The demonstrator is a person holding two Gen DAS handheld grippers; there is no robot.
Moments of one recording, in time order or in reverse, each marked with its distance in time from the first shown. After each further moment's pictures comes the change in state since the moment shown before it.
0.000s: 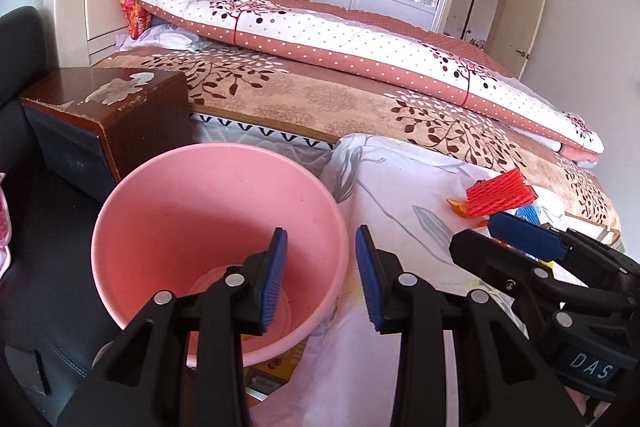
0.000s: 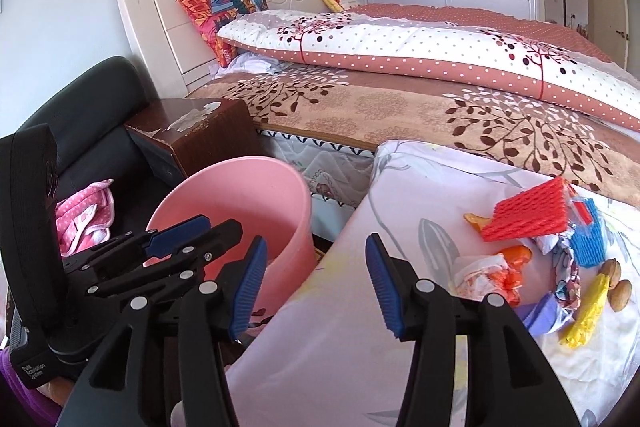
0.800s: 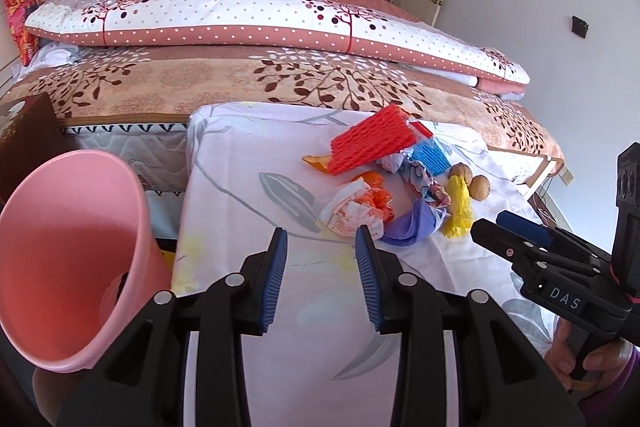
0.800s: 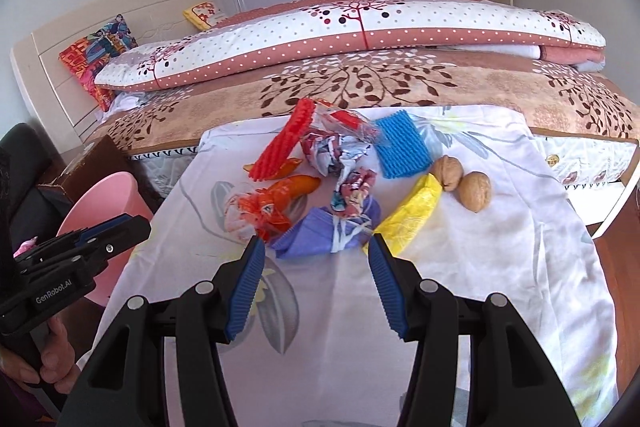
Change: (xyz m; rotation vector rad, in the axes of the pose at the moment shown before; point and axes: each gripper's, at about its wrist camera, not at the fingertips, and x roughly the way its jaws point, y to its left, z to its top) left arm 0.035 -0.114 -0.016 0.208 0.123 -0.280; right arm -0.064 -0.155 -0.073 0.291 -0.016 -0.297
